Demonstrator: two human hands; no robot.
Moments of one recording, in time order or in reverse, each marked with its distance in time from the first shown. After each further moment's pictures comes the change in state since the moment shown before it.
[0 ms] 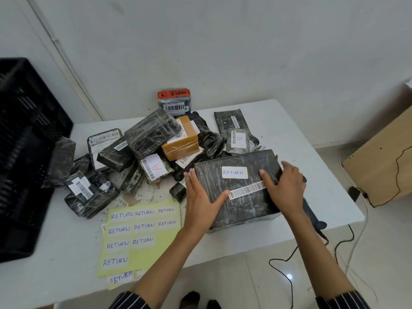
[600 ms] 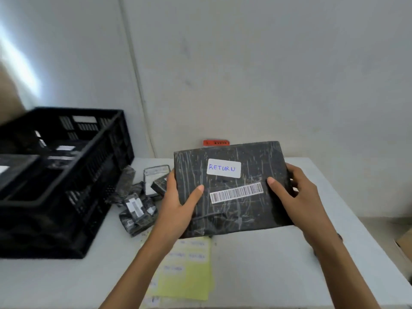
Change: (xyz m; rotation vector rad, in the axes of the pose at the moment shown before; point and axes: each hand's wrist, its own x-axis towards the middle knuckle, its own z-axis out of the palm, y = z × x) left_hand -0.081 0.057 -0.160 -0.433 0.364 0.142; right_hand -0.054 -0.134 -0.103 0.766 -0.183 -0.313
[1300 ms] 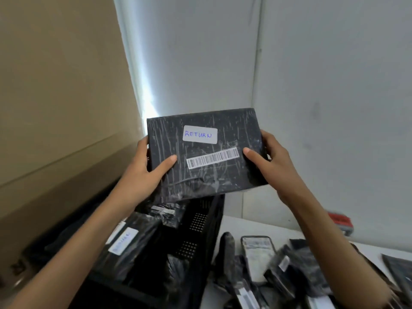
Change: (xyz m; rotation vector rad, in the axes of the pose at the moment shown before) left_hand 0.182 0.055 -0.373 0.209 0.317 0.219; right_hand 0.154 -0.208 0.356 0.278 -0.361 -0.389
